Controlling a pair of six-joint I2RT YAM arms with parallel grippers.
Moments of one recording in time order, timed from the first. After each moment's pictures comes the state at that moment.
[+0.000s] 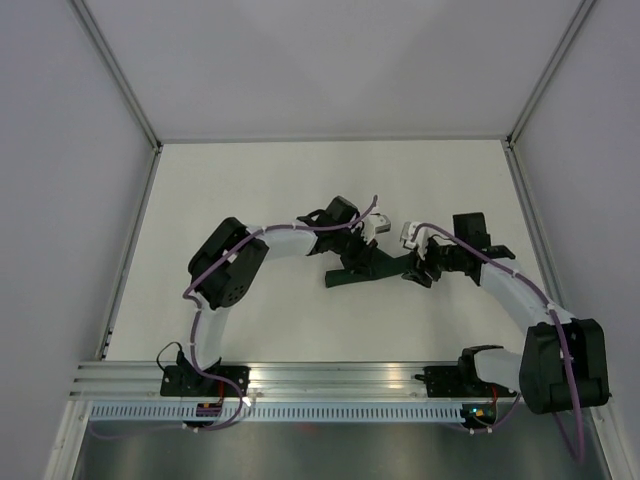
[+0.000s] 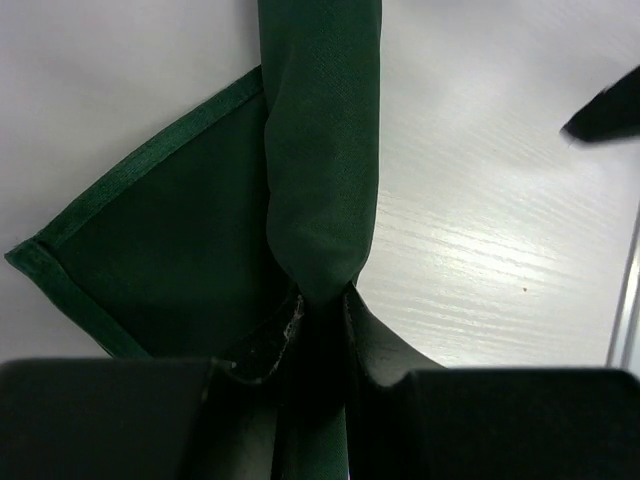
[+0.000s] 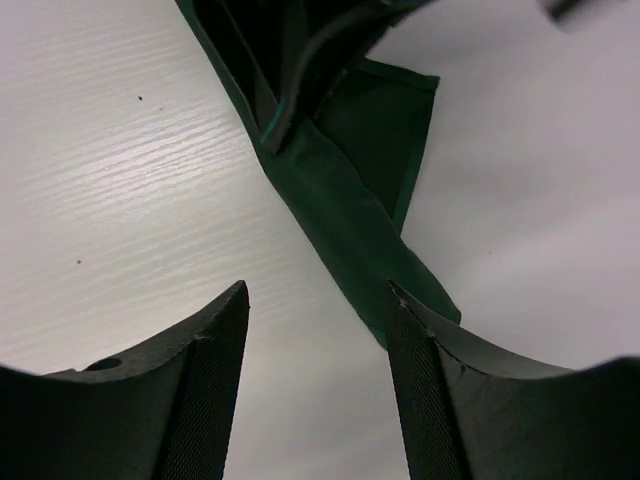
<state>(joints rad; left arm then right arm) -0.77 2.08 1.31 -0.11 0.63 0.12 0.07 1.23 0.70 -0.46 -0.79 -0.93</state>
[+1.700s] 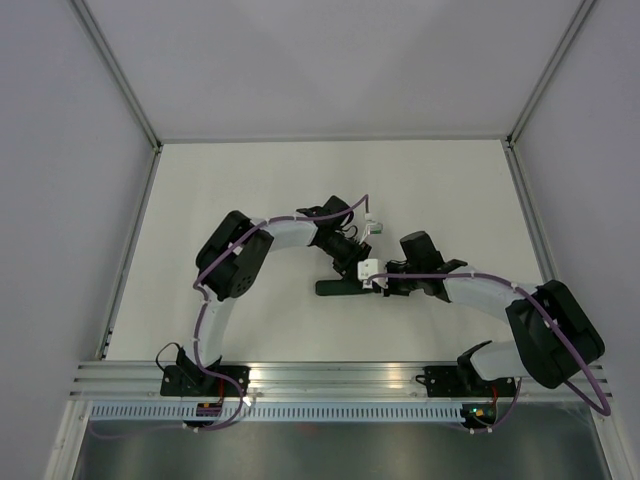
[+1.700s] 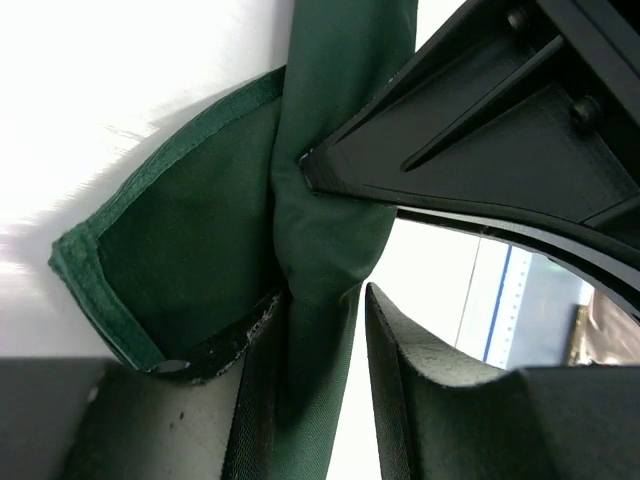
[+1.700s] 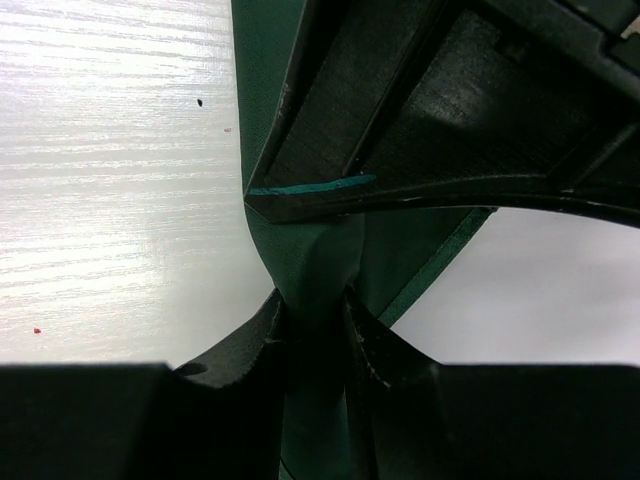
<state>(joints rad) -0.70 2.18 1.44 -0.43 0.92 0.07 0.49 1.37 0.54 -0.12 -0.48 -1.01</state>
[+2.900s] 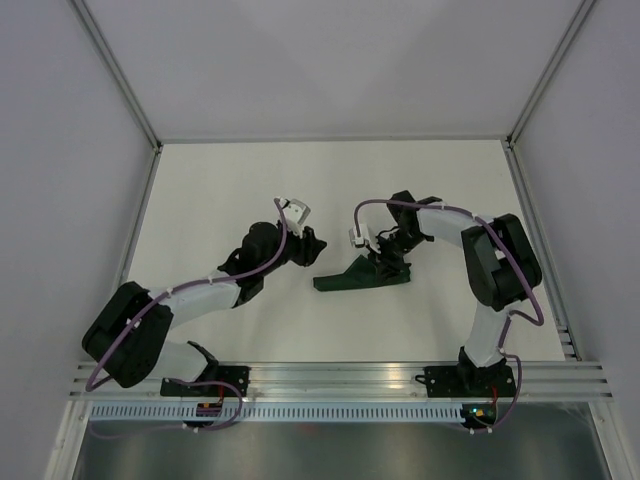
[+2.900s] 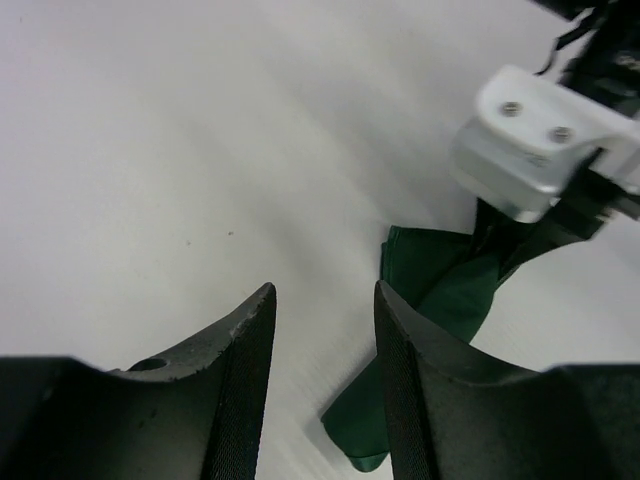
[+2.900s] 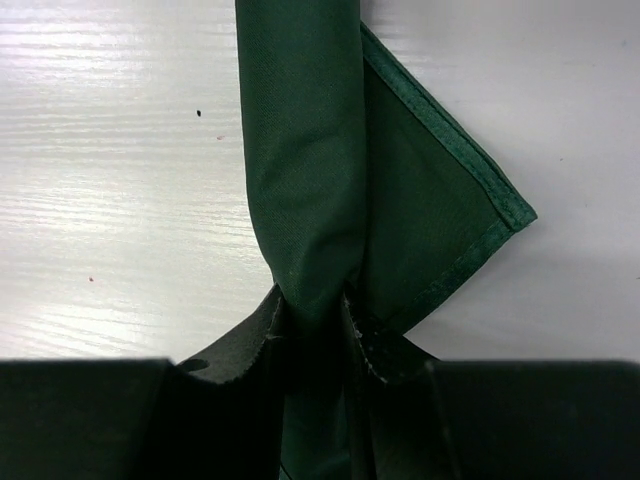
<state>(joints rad) -0.62 1.38 0.57 0.53 0.15 -0.17 0.37 1.85 1.13 -0.78 -0.69 -1.16</state>
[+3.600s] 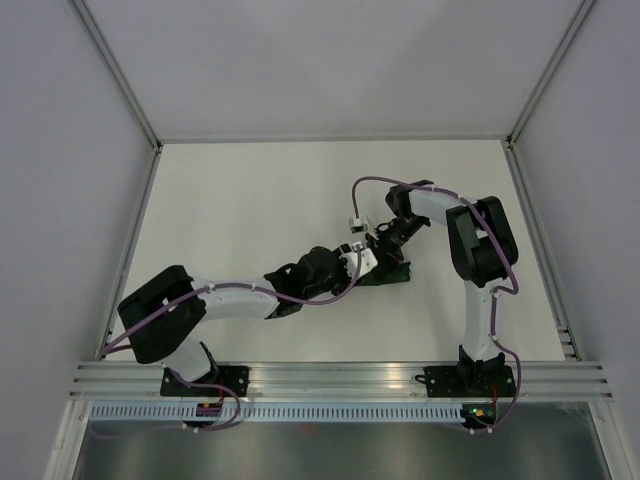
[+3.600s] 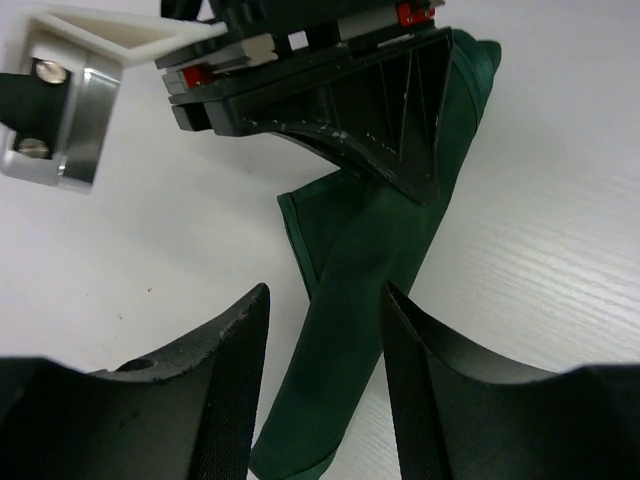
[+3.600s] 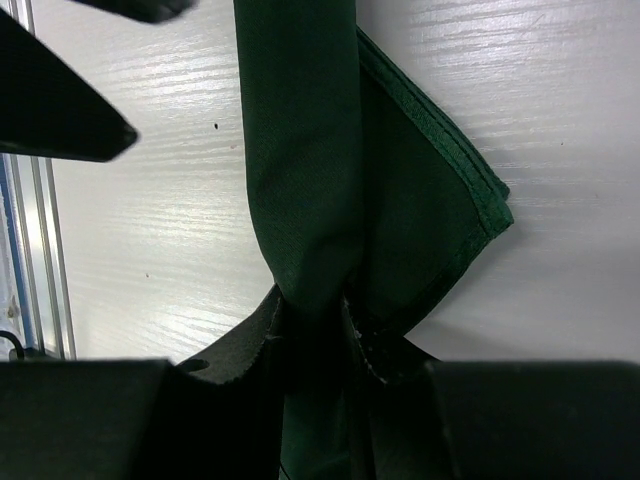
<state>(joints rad) -1.00 1.55 0.71 0.41 -0.09 0.30 0.32 2.11 1.42 -1.11 -0.79 -1.15</state>
